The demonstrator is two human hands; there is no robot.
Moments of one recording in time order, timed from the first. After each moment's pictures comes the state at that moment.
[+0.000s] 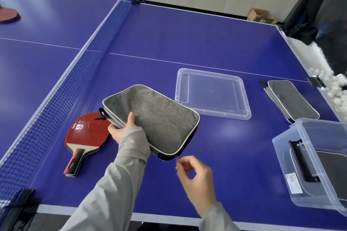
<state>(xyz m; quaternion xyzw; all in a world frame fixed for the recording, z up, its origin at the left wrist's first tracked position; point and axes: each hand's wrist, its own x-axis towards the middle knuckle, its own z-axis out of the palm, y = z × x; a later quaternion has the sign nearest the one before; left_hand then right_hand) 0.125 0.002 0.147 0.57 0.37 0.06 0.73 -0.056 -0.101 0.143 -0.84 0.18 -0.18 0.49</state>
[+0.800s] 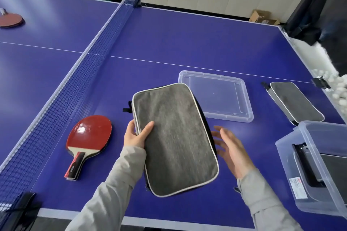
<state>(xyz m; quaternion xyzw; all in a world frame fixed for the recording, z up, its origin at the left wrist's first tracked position) 0.105 0.010 0.134 0.64 0.10 -0.12 0.75 -0.021 -0.214 0.162 -0.56 0.31 -0.08 0.77</state>
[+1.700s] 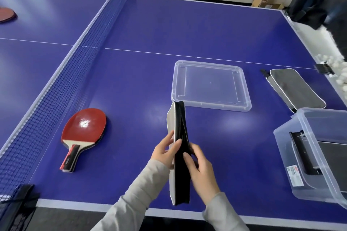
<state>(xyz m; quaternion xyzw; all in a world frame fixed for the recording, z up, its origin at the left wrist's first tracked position) 0.019 -0.044 0.134 0.68 0.03 -0.34 0.65 -0.065 -0.139 0.134 -0.75 0.22 -0.05 0.63</state>
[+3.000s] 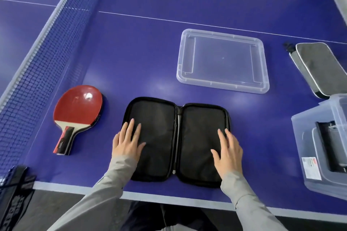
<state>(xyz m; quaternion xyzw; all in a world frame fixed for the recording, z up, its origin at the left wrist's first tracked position) 0.060 0.056 -0.001 0.97 -0.20 -0.04 0.10 -0.075 -0.223 0.002 -0.95 0.29 0.01 0.14</state>
